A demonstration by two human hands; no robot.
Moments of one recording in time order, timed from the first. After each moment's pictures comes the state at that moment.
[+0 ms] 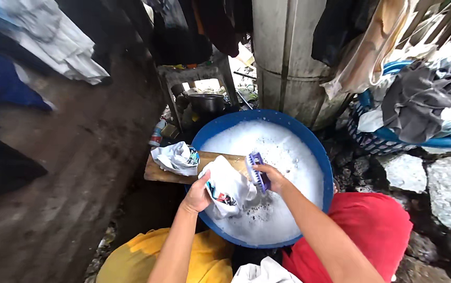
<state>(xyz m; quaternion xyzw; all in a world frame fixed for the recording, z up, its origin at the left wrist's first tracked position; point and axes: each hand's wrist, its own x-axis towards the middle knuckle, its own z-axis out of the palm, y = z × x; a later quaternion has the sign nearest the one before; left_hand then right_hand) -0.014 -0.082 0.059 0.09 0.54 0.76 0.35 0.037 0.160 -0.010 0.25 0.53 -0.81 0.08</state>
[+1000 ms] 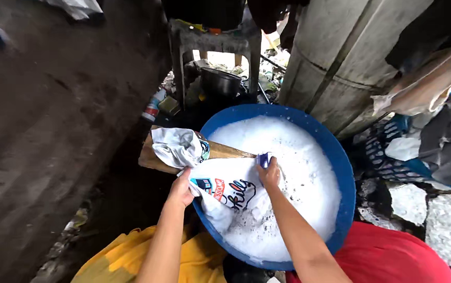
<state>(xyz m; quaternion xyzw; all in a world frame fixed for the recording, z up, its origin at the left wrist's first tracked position) -0.102 -0.125 -0.016 -0.25 0.61 0.72 0.21 -0.055 0.132 -0.085 0.38 0.84 -0.40 -0.01</state>
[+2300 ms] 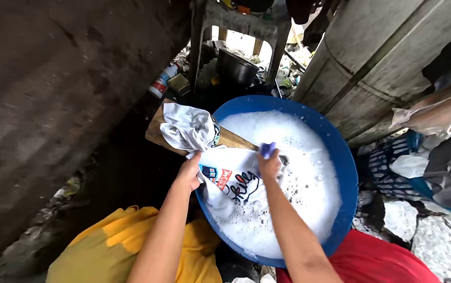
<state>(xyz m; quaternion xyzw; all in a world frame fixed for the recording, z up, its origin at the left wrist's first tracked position) -0.102 -0.123 -0.024 -0.27 0.60 0.71 0.24 -0.067 0.097 -0.066 0.37 0.84 -0.40 -0.02</state>
